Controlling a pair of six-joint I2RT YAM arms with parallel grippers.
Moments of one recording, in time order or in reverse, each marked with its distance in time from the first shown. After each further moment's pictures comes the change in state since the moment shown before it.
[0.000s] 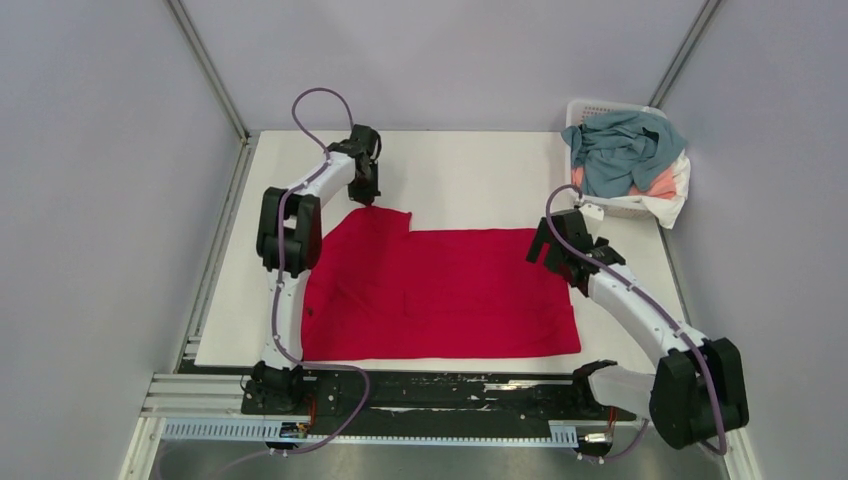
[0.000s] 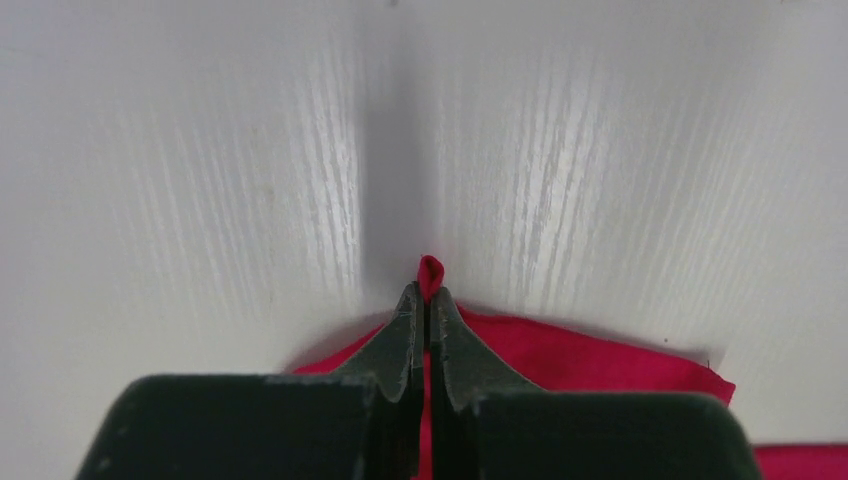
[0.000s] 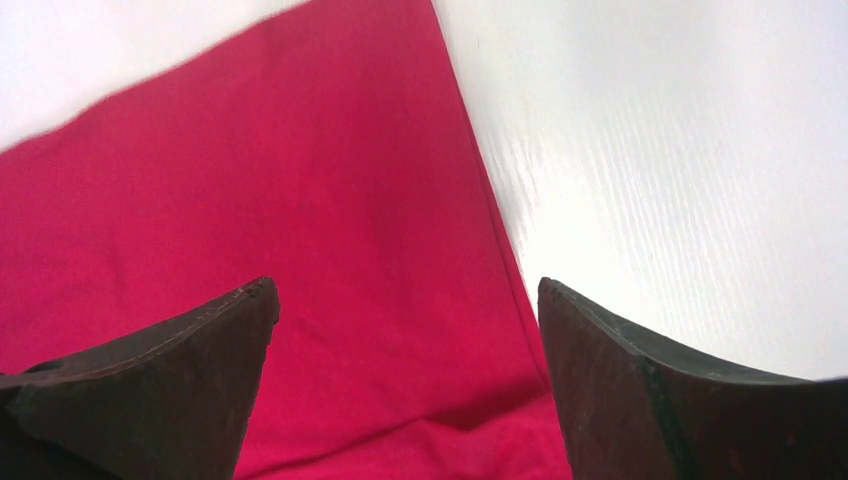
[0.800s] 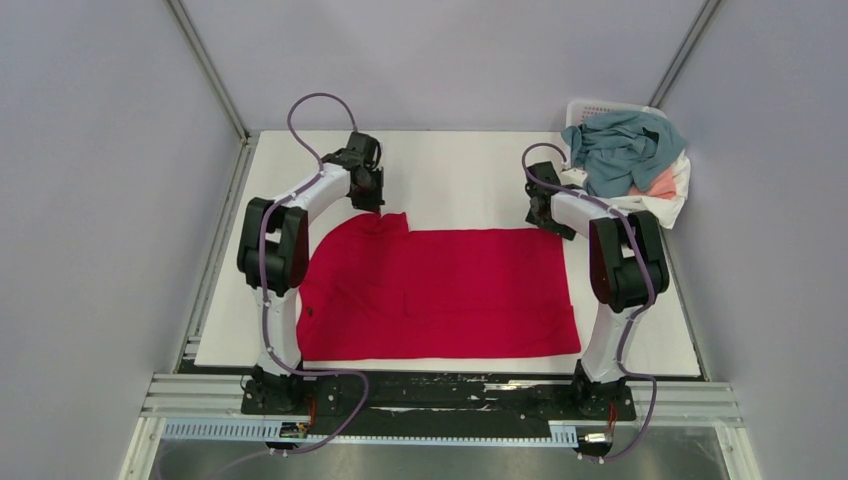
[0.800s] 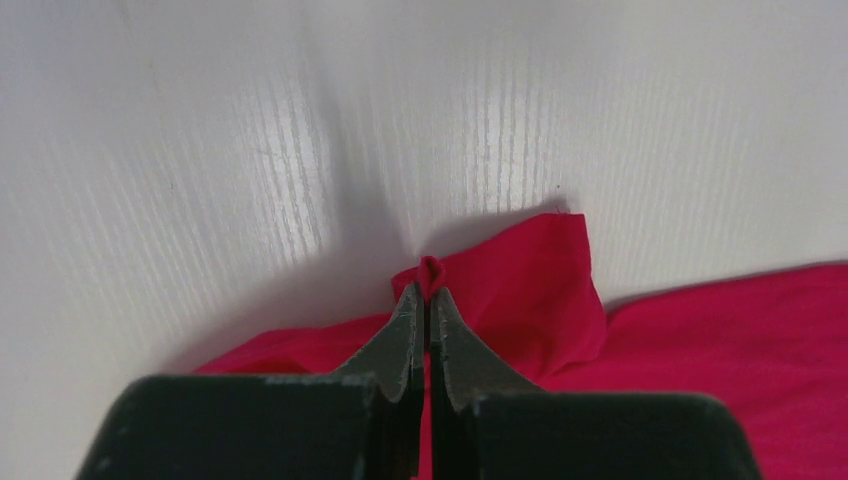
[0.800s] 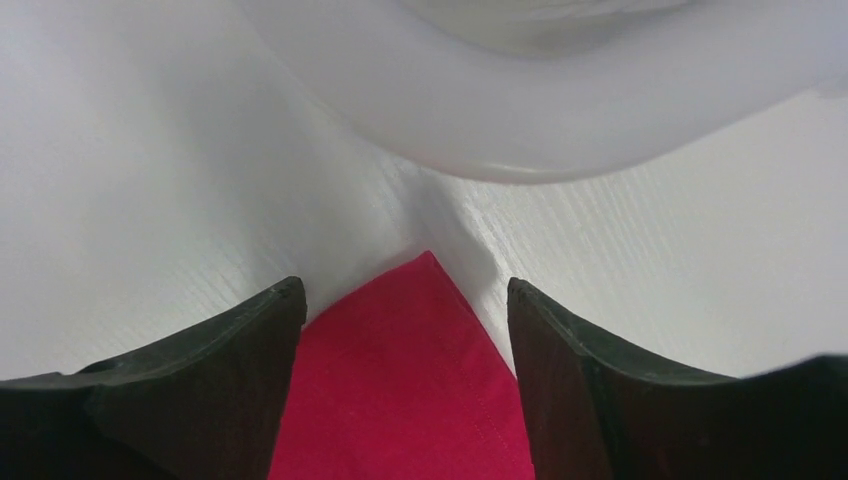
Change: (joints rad) left arm -0.037 -0.245 -0.297 0.127 0.128 0.004; right arm -0.112 0.797 0.547 0.016 0.197 0.058
